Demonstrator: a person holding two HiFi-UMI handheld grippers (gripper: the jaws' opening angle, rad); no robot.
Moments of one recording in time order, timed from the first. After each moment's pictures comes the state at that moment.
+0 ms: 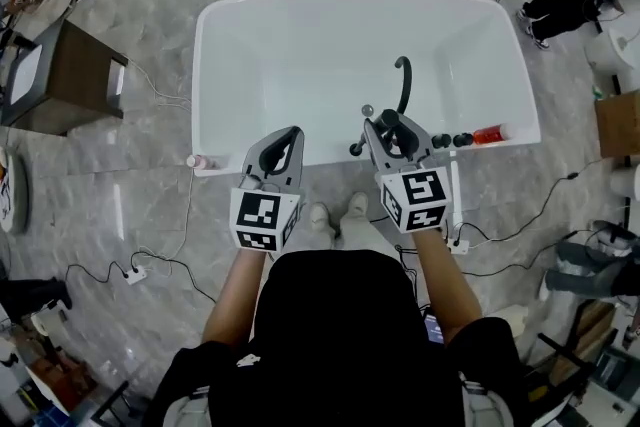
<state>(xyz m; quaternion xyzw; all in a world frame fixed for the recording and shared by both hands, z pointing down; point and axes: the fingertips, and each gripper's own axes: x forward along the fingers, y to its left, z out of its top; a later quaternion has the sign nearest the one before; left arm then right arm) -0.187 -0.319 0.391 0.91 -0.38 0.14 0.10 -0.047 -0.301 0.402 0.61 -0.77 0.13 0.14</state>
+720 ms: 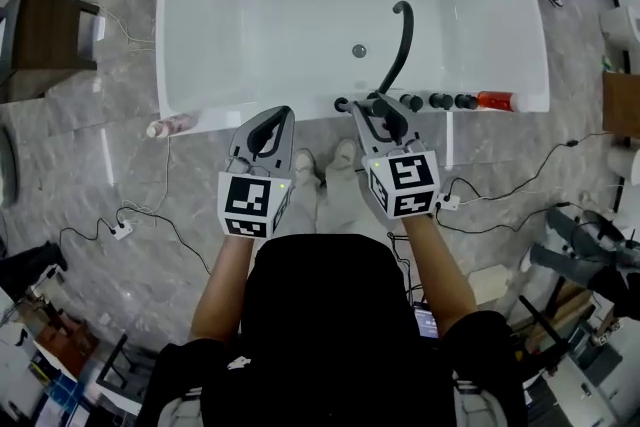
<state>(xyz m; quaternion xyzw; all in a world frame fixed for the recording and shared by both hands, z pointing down) -0.143 -0.329 0.505 0.89 -0.36 0.21 0.16 -0.016 -0.306 0.536 0.58 -0.76 0.23 0.19</state>
